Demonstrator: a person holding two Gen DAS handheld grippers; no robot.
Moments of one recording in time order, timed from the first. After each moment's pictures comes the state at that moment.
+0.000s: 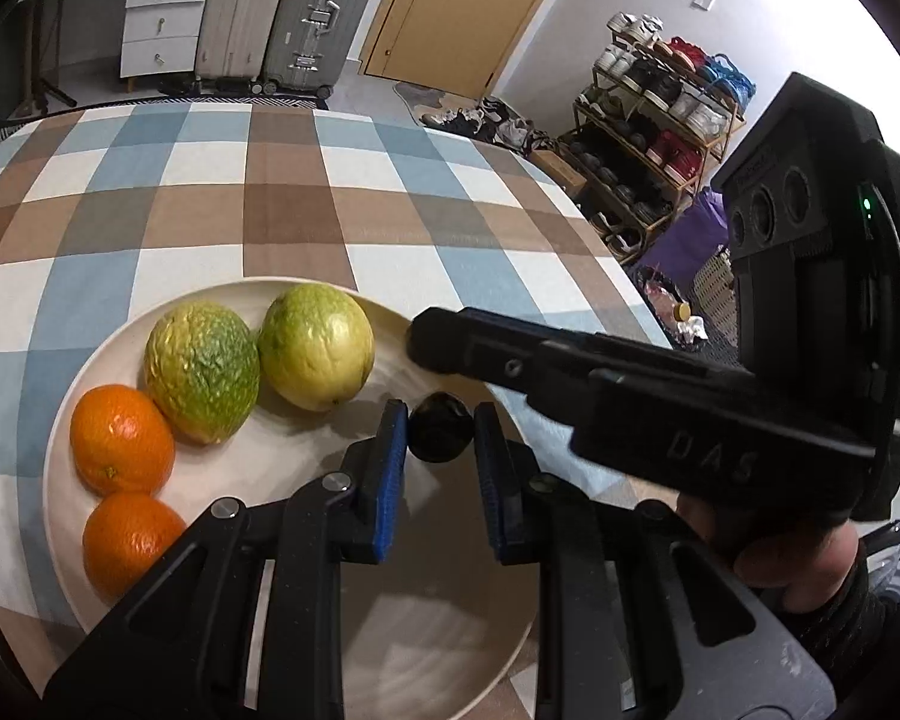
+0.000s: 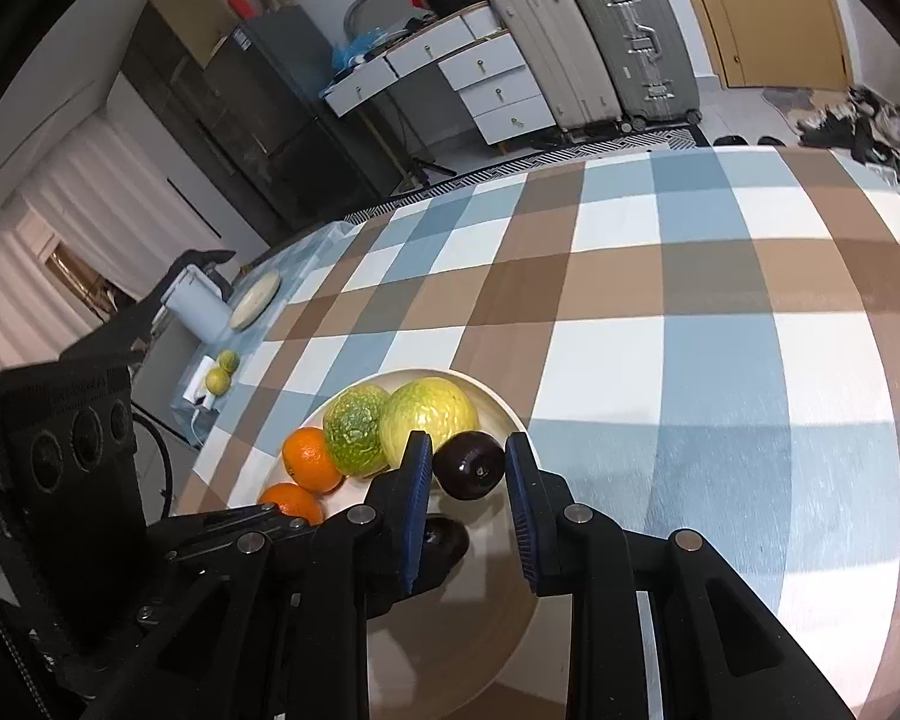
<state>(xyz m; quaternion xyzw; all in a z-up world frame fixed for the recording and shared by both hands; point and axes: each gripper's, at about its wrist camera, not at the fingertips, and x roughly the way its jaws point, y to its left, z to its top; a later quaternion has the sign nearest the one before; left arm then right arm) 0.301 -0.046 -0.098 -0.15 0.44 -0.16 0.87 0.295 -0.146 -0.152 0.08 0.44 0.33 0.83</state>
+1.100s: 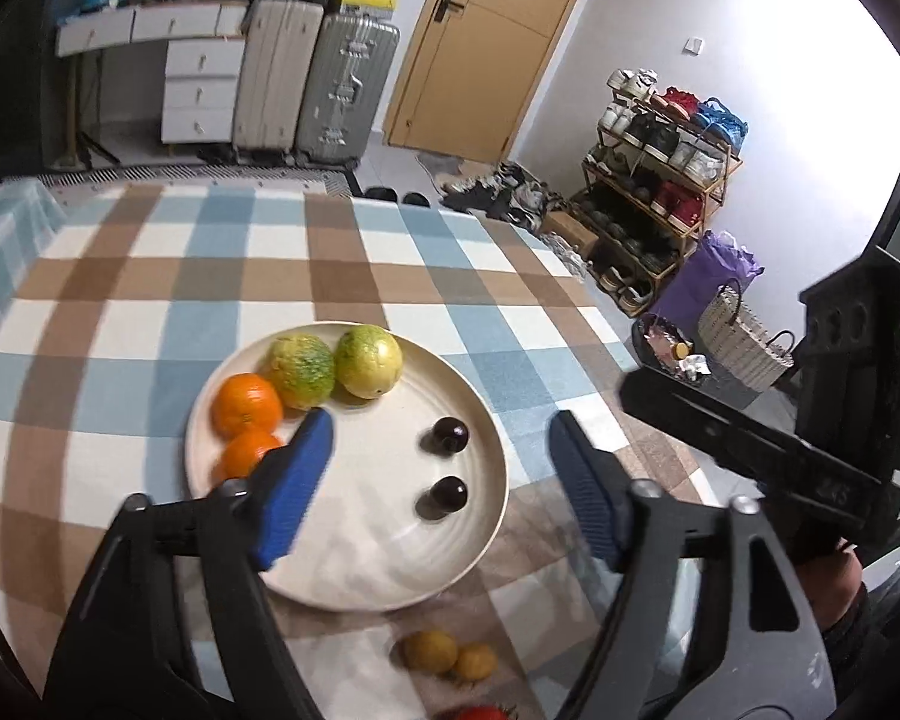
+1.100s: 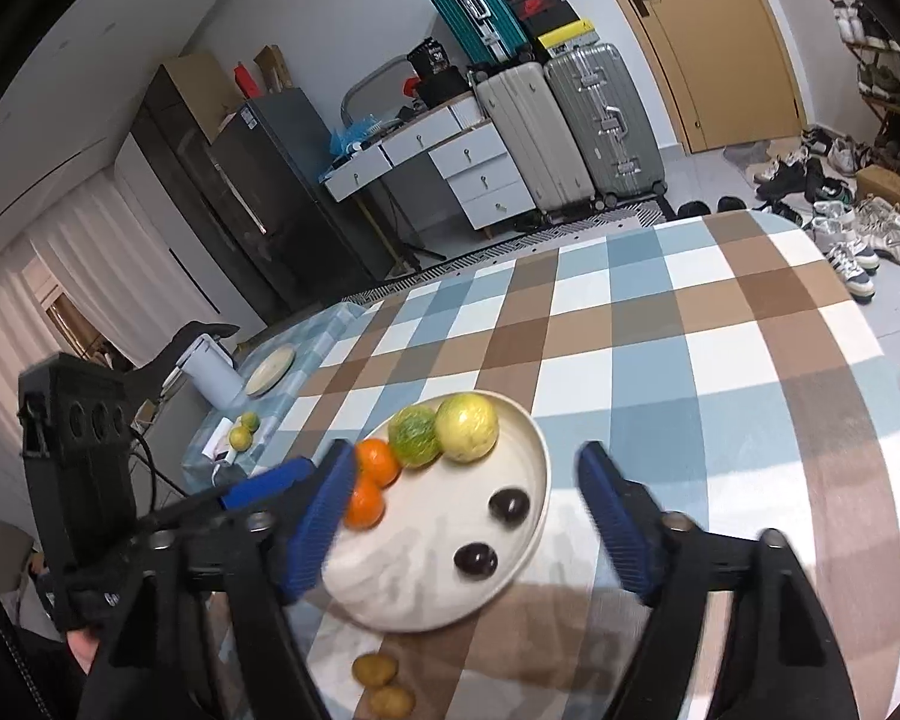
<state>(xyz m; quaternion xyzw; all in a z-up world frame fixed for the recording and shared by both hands) 0.190 -0.019 -0.015 -0.13 0.36 -0.11 0.92 0.189 -0.198 -0.093 0.13 0.35 0.29 0.88</state>
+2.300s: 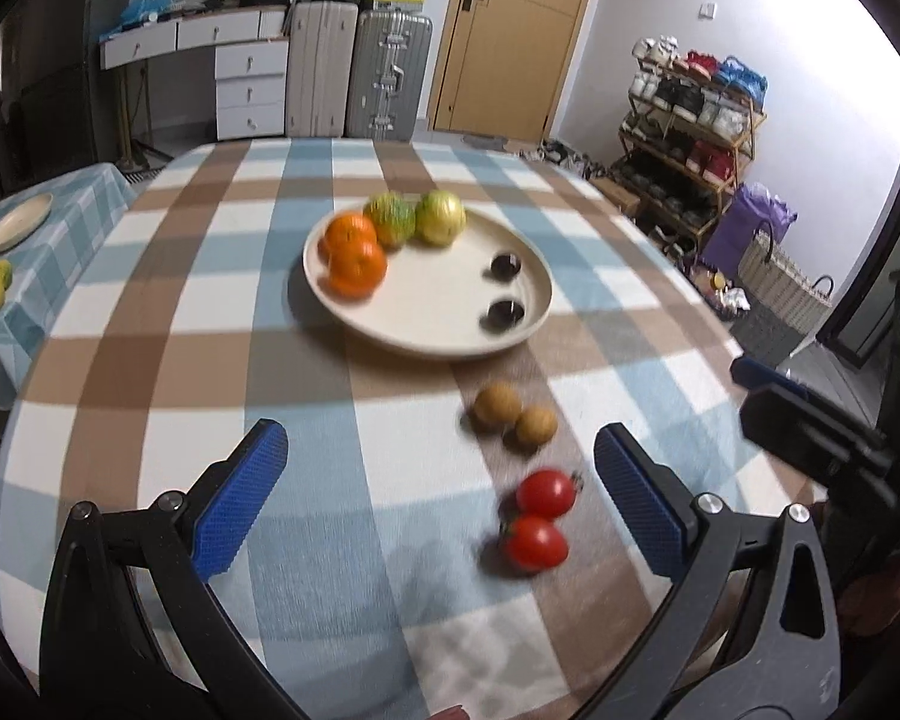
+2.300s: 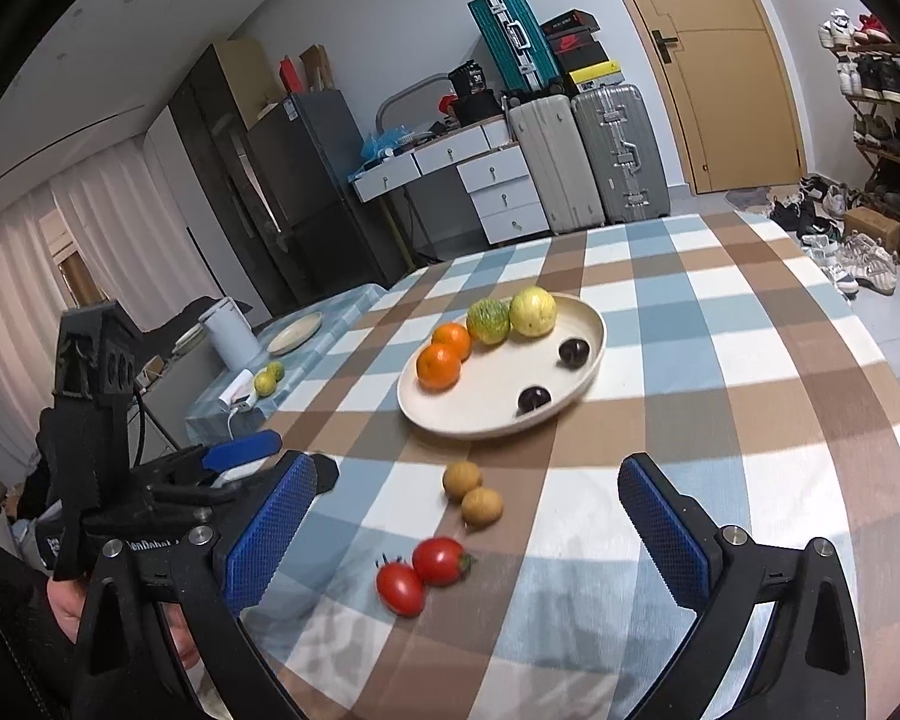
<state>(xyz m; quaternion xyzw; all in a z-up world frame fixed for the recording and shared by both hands) 0.039 -0.011 -0.054 -0.08 0.39 -0.06 0.92 0.018 -0.189 -0.117 0.09 0.31 0.29 0.90</state>
